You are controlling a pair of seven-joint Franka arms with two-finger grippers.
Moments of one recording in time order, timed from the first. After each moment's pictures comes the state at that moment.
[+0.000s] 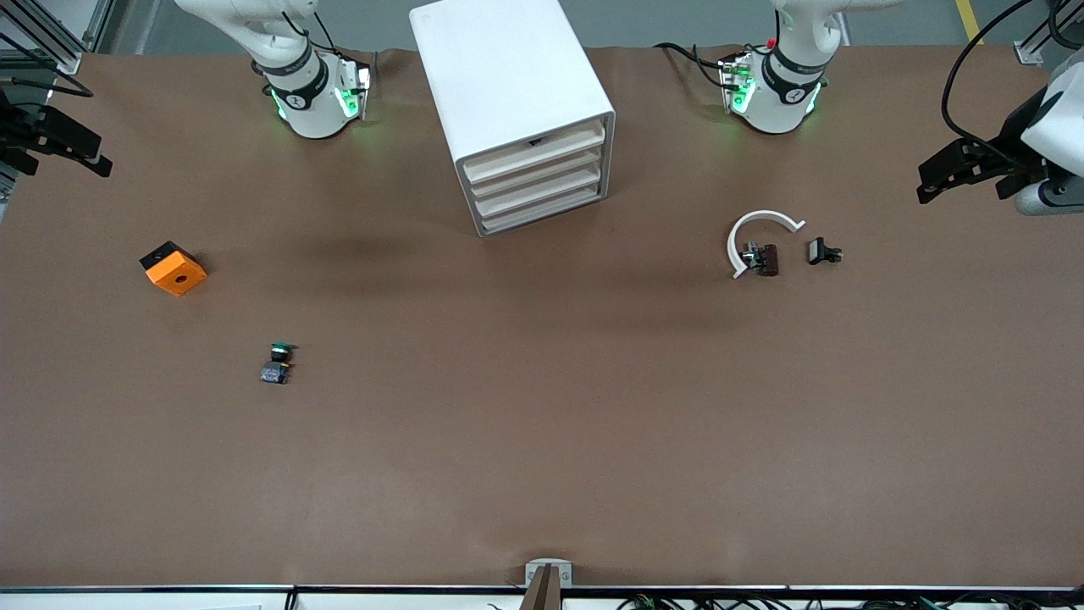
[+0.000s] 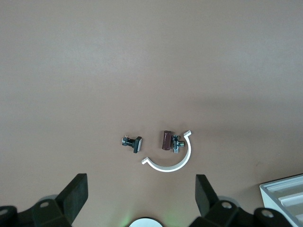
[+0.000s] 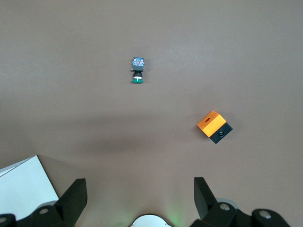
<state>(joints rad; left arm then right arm) 0.04 -0.06 -0.11 -1.60 0.02 1.48 -0.10 -0.07 -0.17 -0.02 -1.68 0.02 1.46 -0.04</state>
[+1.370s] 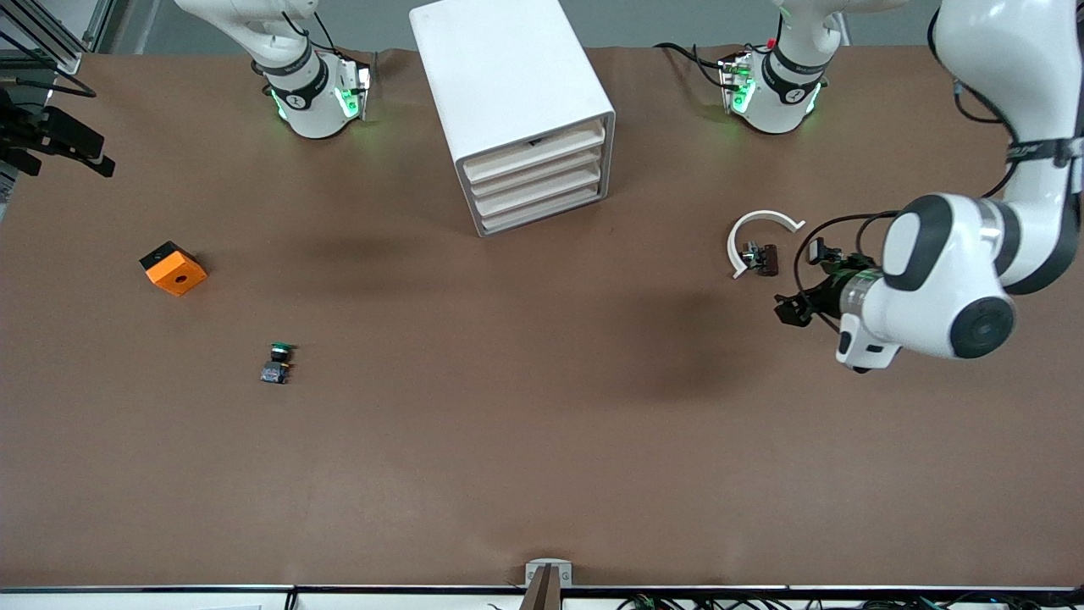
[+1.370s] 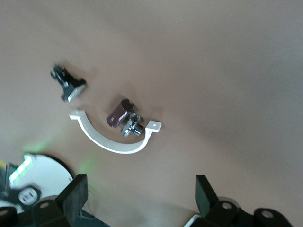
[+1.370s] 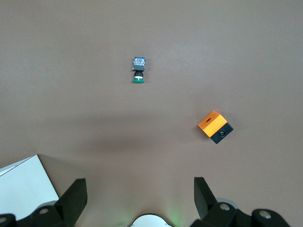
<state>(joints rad) -0.03 0.47 -0.14 -1.63 -0.11 1.56 -0.88 -0.07 -0.17 -0.02 -1.68 0.02 1.46 -0.04</state>
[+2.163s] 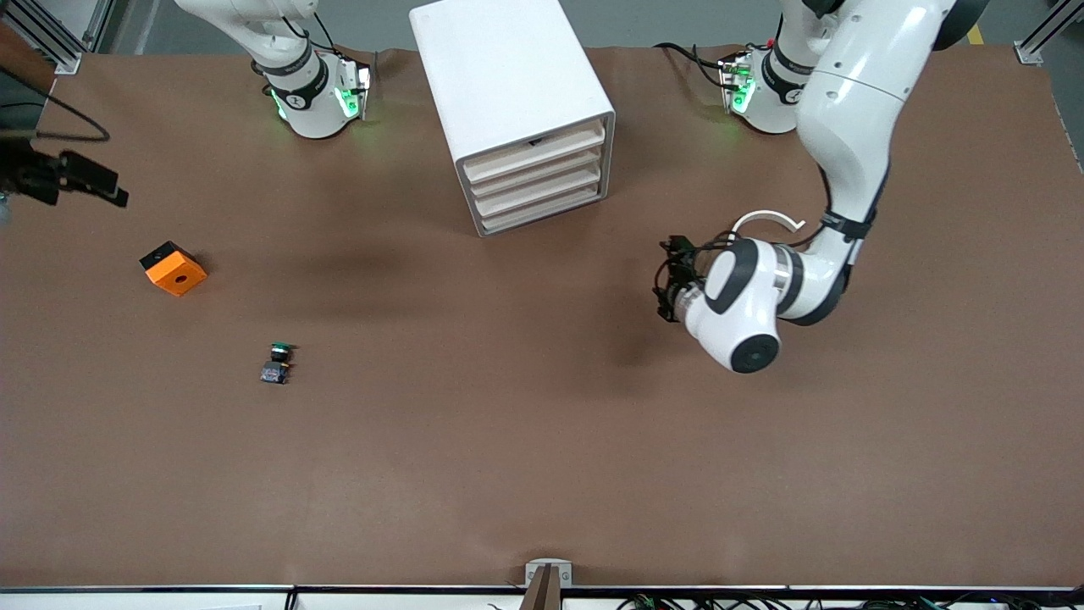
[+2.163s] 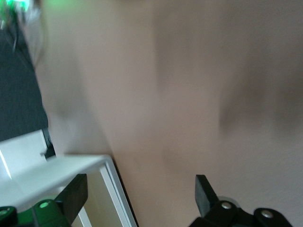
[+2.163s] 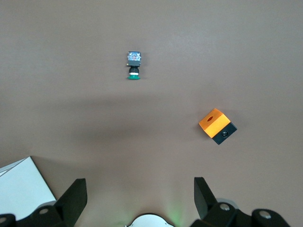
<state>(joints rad) -0.32 0.68 -0.15 -1.62 -0.41 1.66 -1.92 -0.08 -0.03 -0.03 -1.66 0.02 1.49 -0.04</state>
